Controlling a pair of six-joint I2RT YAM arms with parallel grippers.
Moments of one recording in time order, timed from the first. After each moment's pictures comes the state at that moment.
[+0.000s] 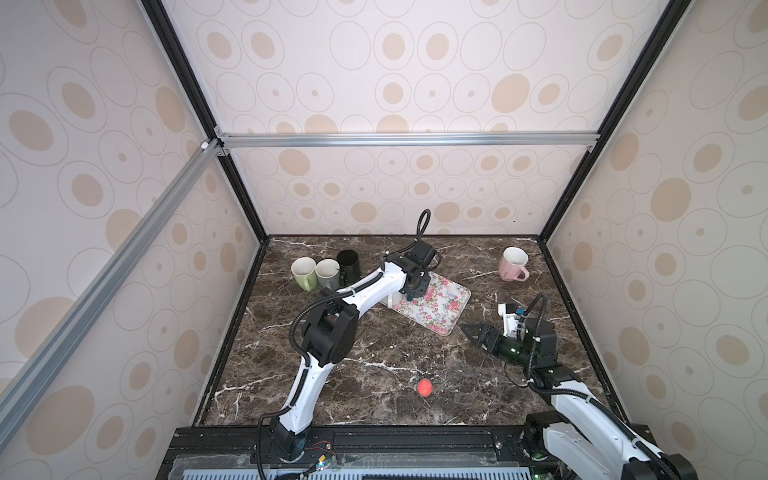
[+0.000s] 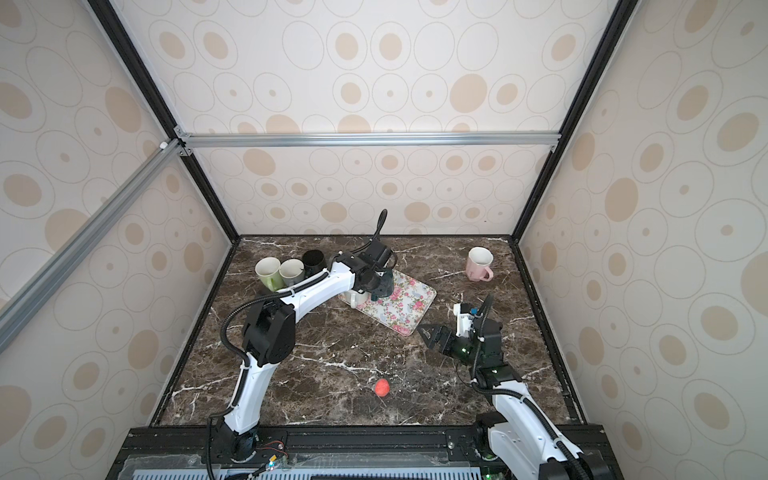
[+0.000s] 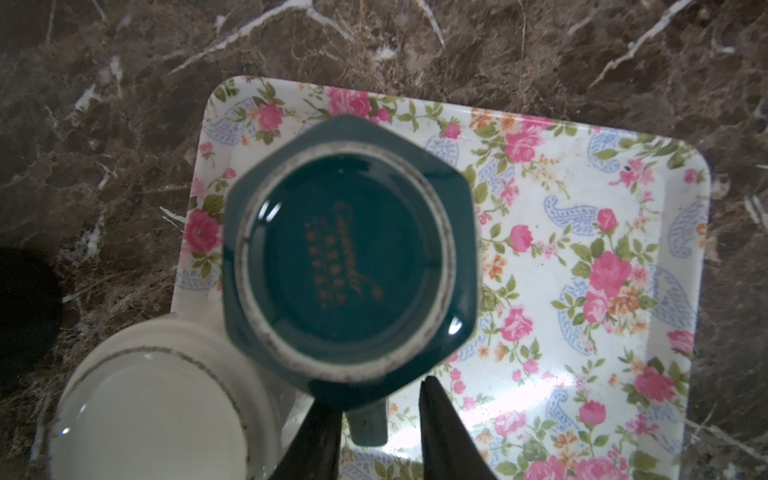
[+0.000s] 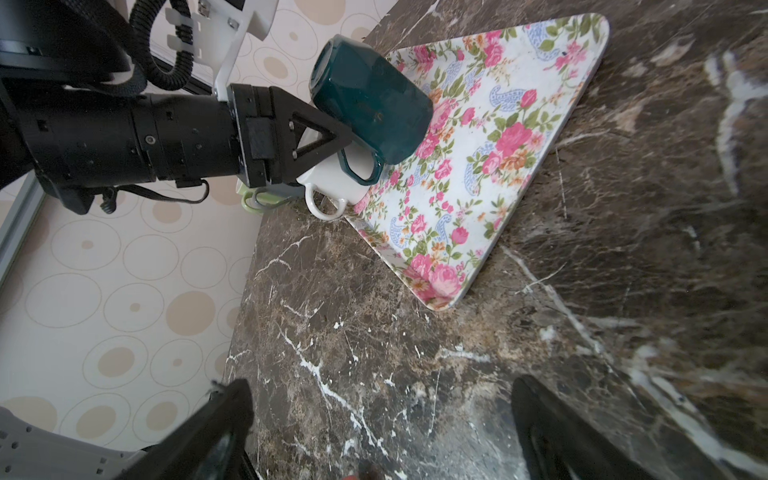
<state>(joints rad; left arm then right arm) -0.69 2.23 1.96 -0.78 -0.16 -0.23 0.13 0.86 0.27 0.09 -0.59 0.67</state>
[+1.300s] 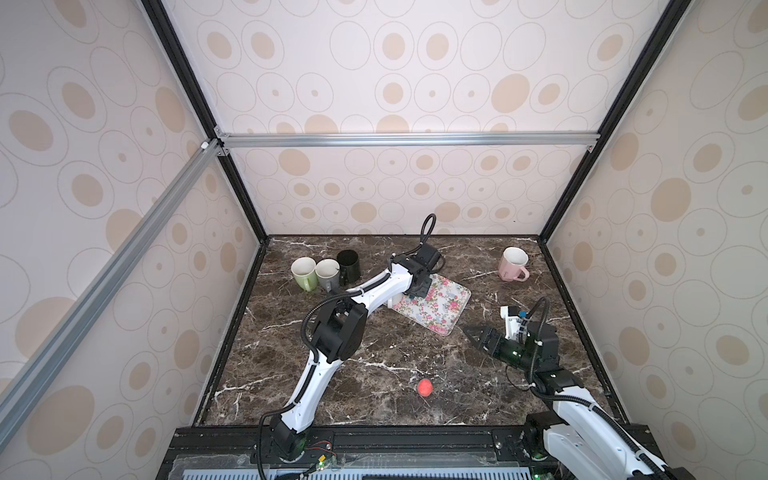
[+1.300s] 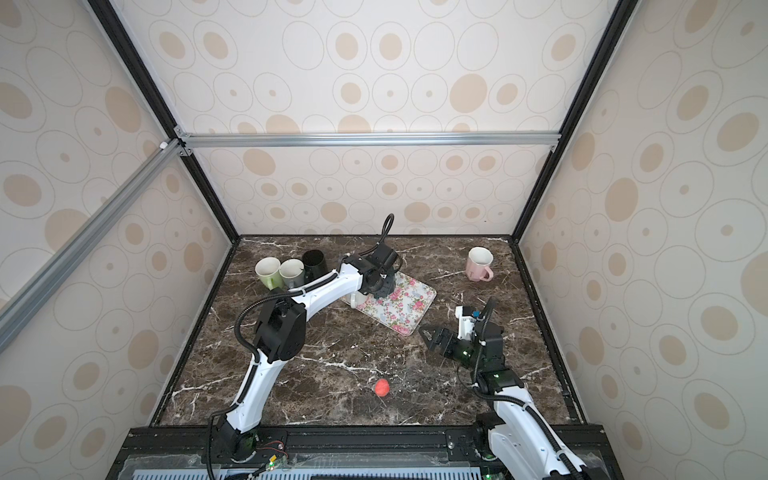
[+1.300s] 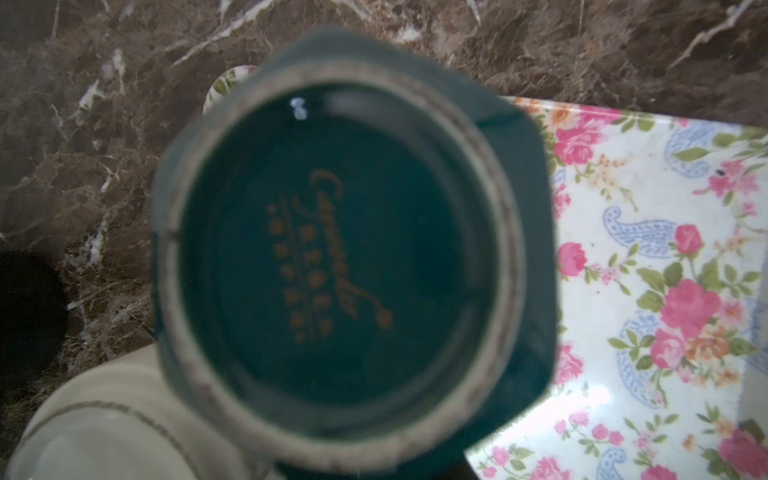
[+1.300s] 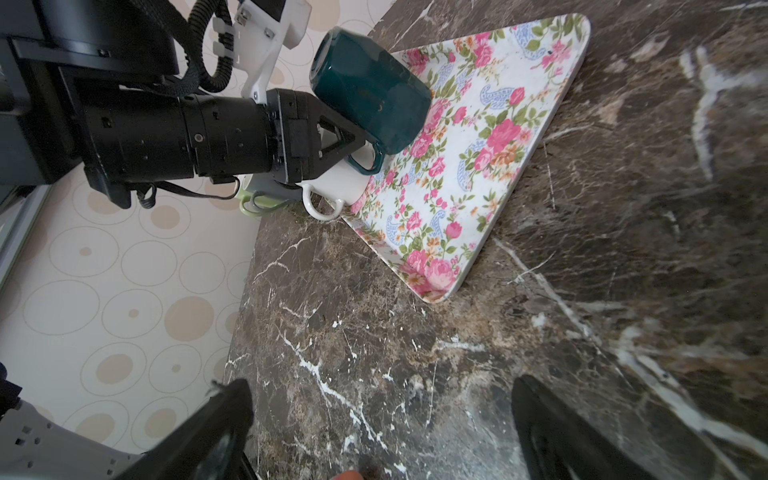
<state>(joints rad) -0.70 2.33 2.04 -0.82 -0.25 -0.24 0.13 0.79 0.26 0.04 -0.57 0.69</state>
